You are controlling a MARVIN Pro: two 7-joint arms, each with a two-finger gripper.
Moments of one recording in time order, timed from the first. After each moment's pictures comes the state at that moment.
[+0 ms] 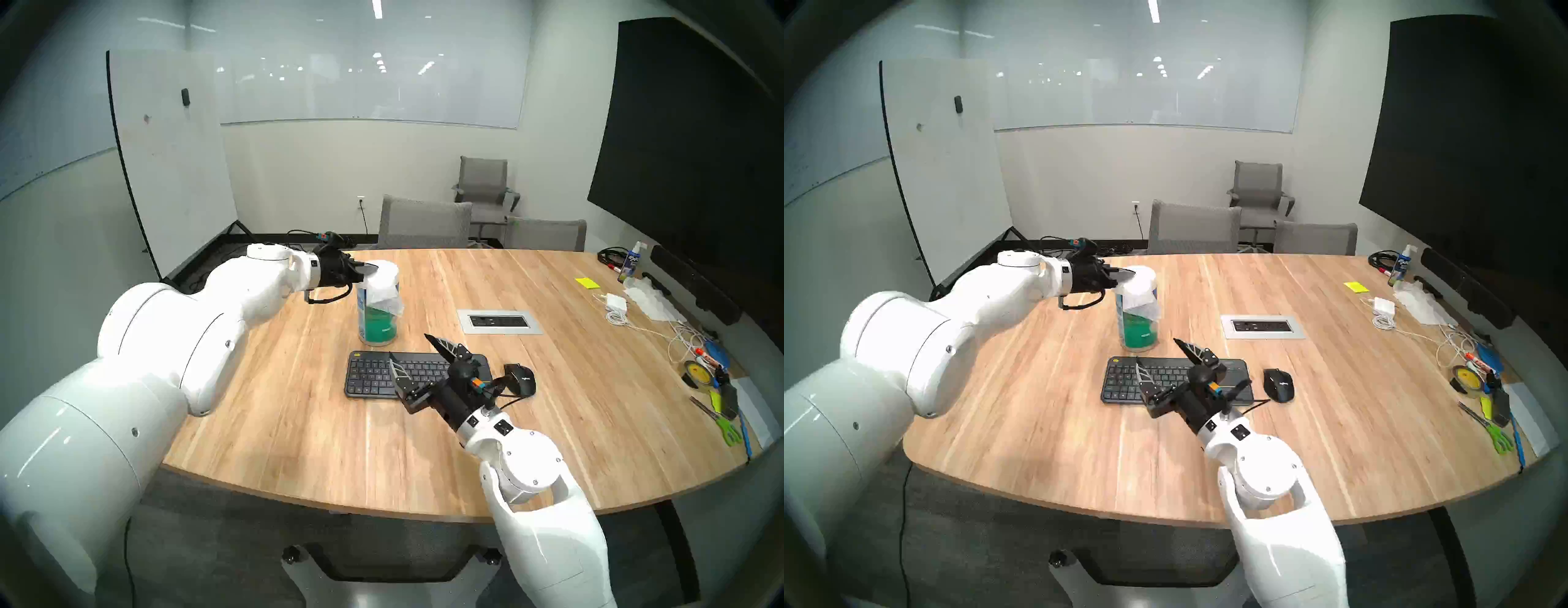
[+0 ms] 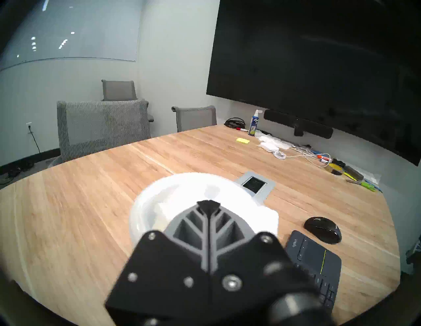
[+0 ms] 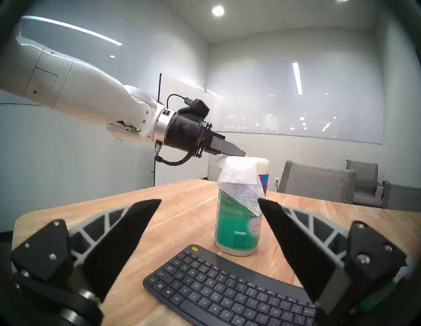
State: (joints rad) left arm 0.31 -1.43 -1.15 -0.12 -0.32 0.06 -0.96; right arm -1.72 -1.51 1.38 -1.83 -0.03 -0.06 0.38
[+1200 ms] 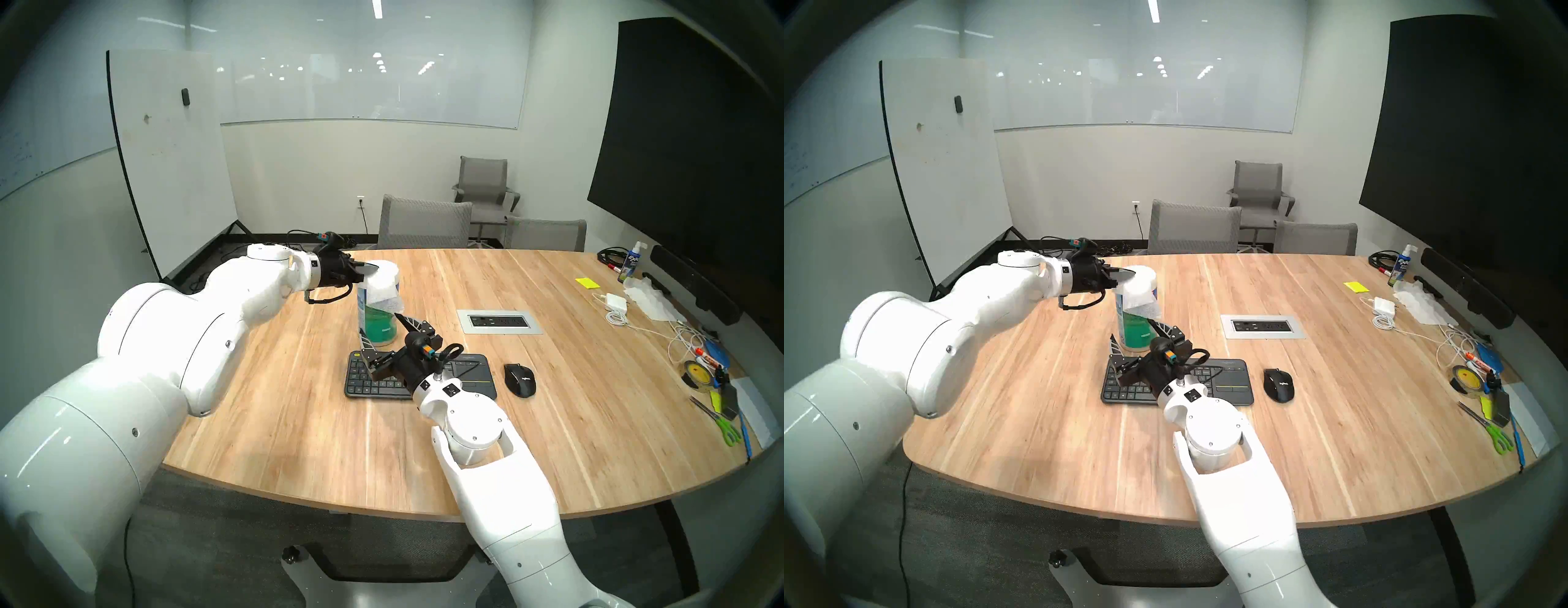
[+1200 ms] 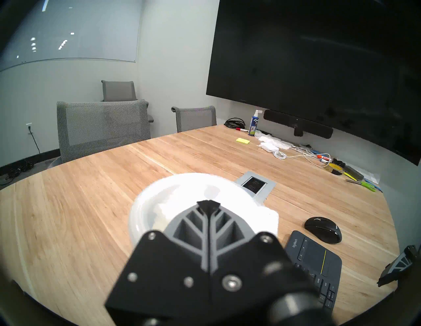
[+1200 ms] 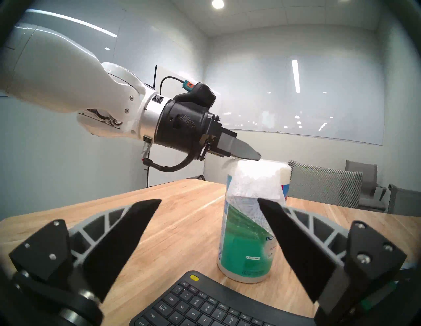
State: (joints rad) left arm 0.31 -1.43 -1.15 -0.12 -0.32 0.06 -0.96; right arm -1.48 -1.59 1.26 -1.57 -0.09 -0.04 0.24
